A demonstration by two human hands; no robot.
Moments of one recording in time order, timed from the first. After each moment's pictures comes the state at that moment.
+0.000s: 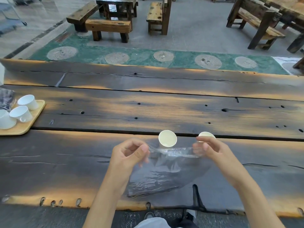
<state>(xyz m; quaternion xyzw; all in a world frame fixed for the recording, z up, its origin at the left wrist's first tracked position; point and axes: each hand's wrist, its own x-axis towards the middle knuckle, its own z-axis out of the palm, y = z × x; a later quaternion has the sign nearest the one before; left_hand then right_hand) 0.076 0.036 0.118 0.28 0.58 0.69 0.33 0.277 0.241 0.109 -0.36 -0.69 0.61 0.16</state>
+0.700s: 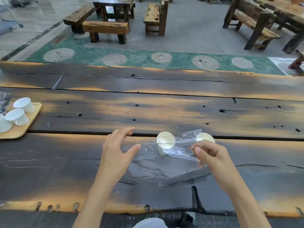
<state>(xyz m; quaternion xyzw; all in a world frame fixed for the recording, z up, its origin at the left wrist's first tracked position) 0.048 0.041 0.112 0.37 0.80 0.47 0.10 0.268 0.223 0.111 -0.29 -0.68 0.63 0.24</state>
